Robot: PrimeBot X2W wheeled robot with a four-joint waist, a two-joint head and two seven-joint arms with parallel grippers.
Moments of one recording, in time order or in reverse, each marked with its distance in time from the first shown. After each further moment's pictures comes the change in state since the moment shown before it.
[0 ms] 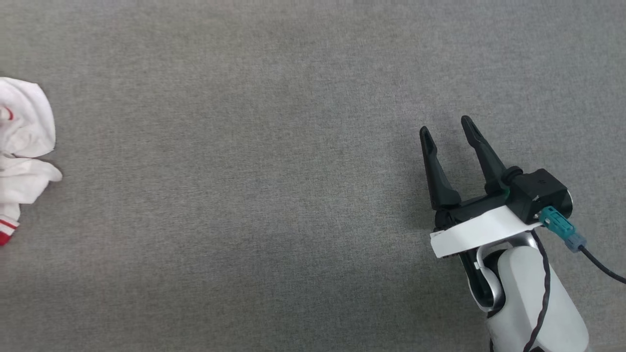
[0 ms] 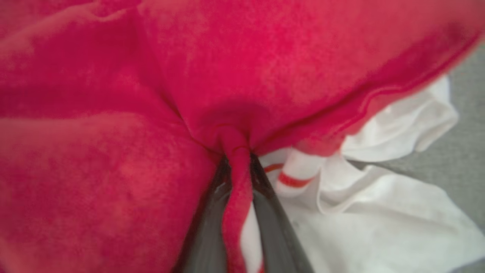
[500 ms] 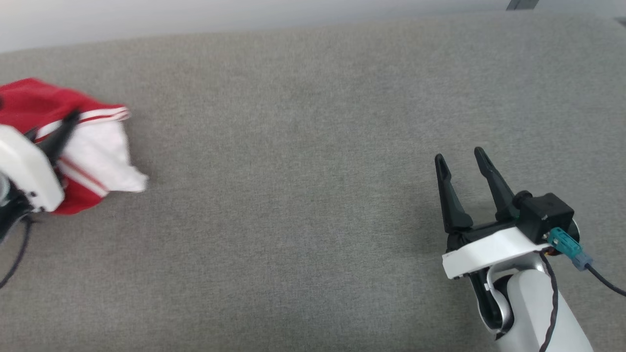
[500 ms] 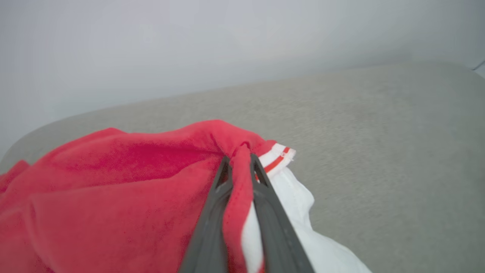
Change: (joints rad) left arm -0.044 -0.021 -0.087 -0.241 -0.034 -0.004 -0.202; right arm 0.064 0.001 -0.048 0.035 0.013 0.000 0.000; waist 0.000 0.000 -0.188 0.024
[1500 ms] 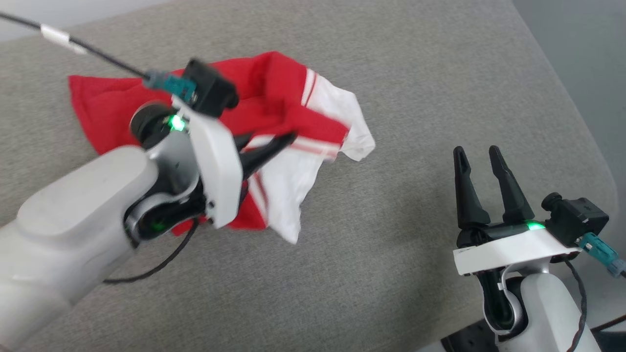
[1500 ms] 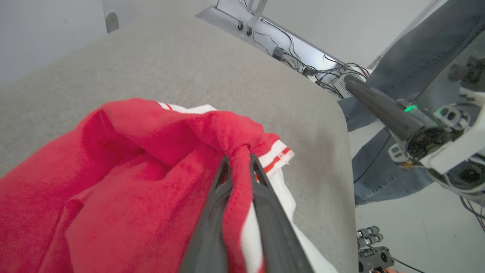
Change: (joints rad) left arm -0.280 -0.252 -0.377 -0.317 -0.056 0.000 0.125; right arm 0.042 -0.001 -0.018 -0.067 0.231 0.000 0.000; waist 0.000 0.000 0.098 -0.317
